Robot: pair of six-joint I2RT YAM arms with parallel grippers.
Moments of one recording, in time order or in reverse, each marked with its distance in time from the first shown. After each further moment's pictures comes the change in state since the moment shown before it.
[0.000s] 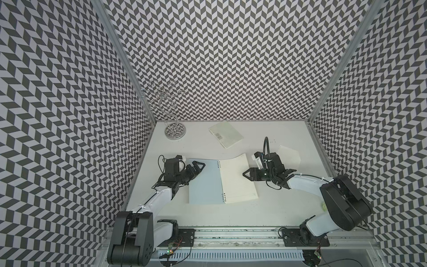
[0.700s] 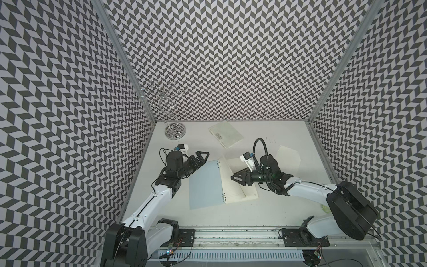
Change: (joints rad) left arm -0.156 -0.048 0.122 0.091 -0.064 -0.091; right arm 0.186 -0.086 -0.001 0.258 -0.150 0.015
